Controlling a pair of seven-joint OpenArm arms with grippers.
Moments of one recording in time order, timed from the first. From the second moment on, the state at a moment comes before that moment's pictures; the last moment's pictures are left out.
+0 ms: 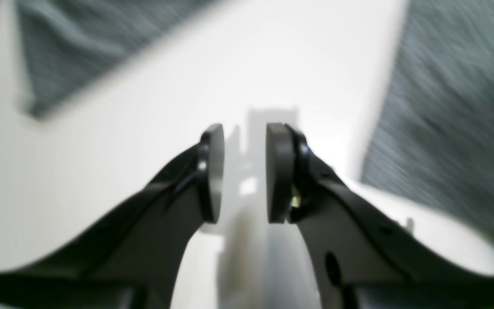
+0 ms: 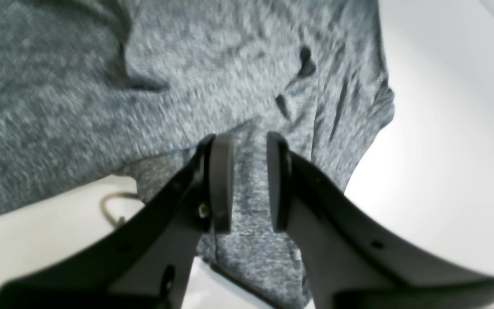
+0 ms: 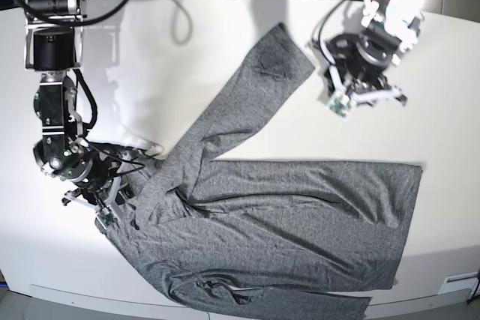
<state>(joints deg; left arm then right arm) 17.0 -19.6 21.1 107.0 2.2 -4.6 40.3 17.5 22.5 0.9 69.0 -1.8 35.1 -25.1</state>
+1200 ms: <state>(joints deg) 22.7 -13.6 38.7 105.5 27.5 0.3 45.1 17.6 22.5 0.9 69.1 -2.0 35.1 -23.6</state>
